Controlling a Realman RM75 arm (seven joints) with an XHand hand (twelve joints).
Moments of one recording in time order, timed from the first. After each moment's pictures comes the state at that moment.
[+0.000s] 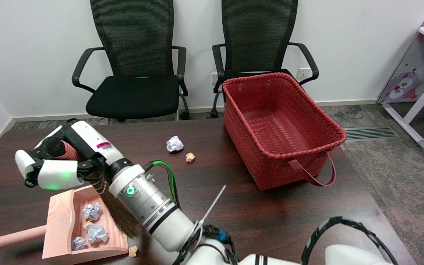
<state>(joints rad) 0.32 -1.69 0.58 -1.19 -2.27 0.67 0.62</state>
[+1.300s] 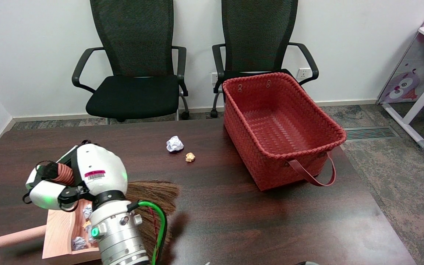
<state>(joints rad) 0.17 -2.00 0.46 -1.03 -1.95 1.09 -0.23</state>
